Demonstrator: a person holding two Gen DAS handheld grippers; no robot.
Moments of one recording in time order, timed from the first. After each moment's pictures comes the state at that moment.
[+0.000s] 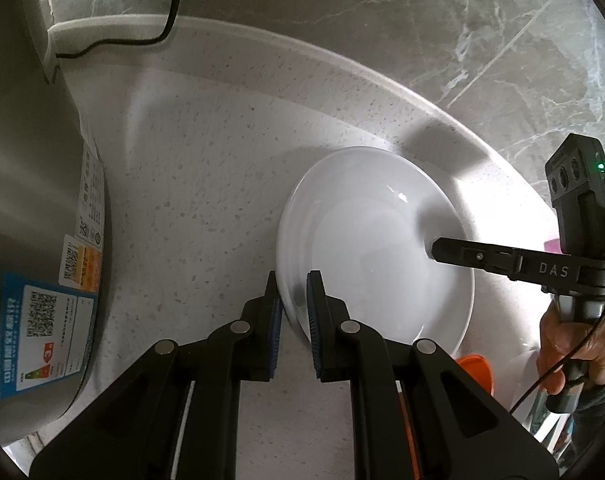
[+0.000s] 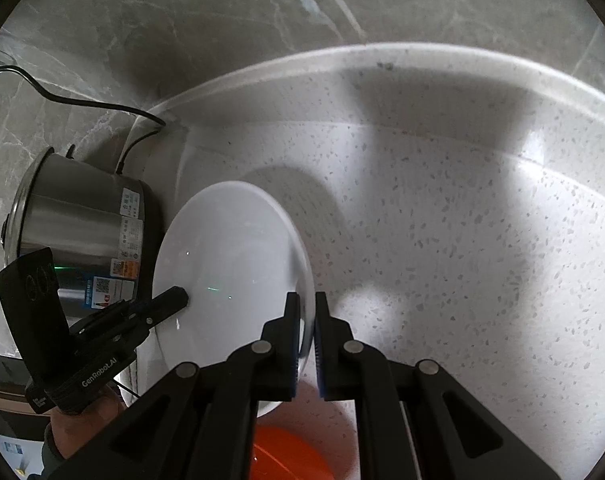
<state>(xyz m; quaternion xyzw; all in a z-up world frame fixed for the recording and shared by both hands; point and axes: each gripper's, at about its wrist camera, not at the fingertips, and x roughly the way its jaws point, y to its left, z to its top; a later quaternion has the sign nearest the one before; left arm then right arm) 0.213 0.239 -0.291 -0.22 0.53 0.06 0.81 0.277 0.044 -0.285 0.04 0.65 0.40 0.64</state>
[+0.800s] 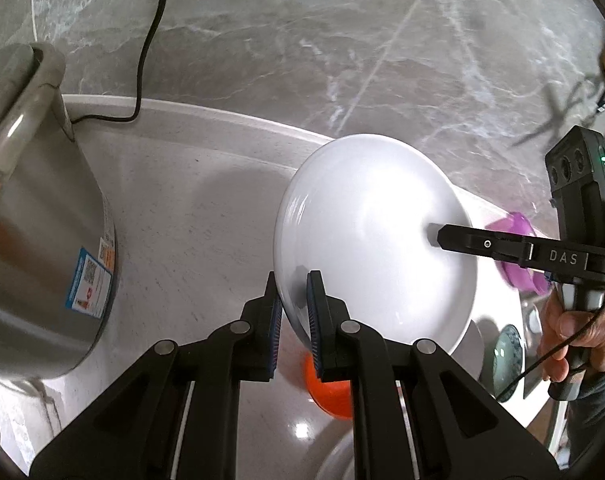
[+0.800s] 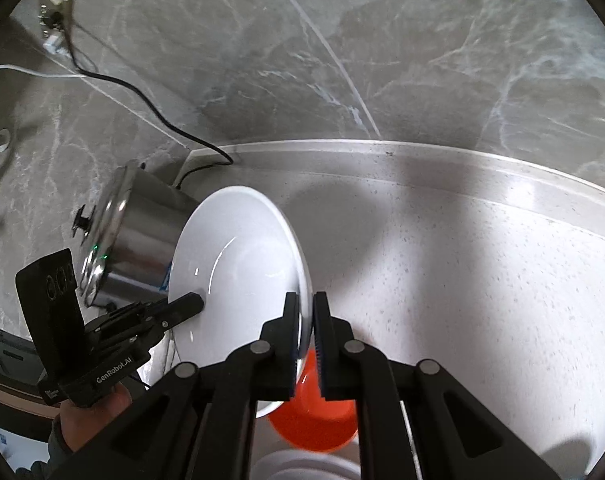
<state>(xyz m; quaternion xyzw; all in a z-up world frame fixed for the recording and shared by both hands) 0.143 0.191 -0.178 -0.19 0.48 0.00 0.86 0.228 -0.012 -0.171 0.06 0.58 0.41 0.70</state>
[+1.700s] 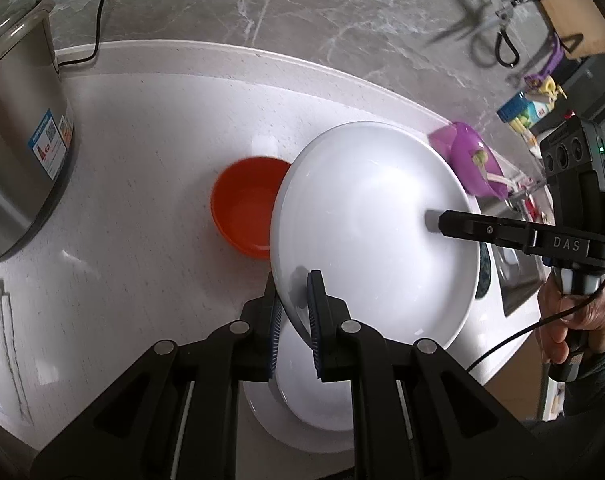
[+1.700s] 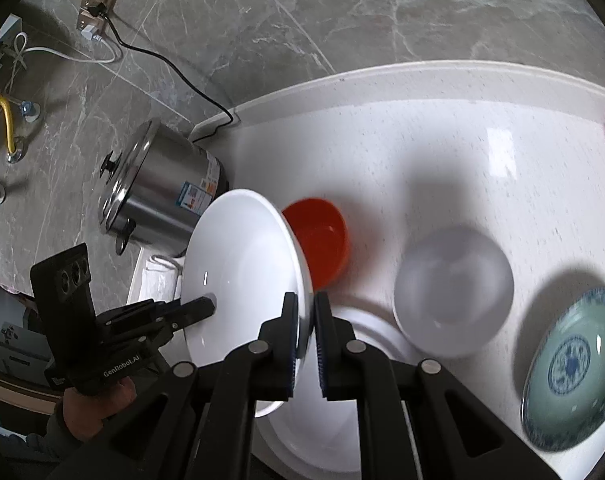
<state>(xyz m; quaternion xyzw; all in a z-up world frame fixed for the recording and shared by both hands) 0.017 0.080 -0.188 -0.17 0.53 -0.08 0.83 0.108 -0.120 -0.171 0.09 0.59 0.38 0.71</state>
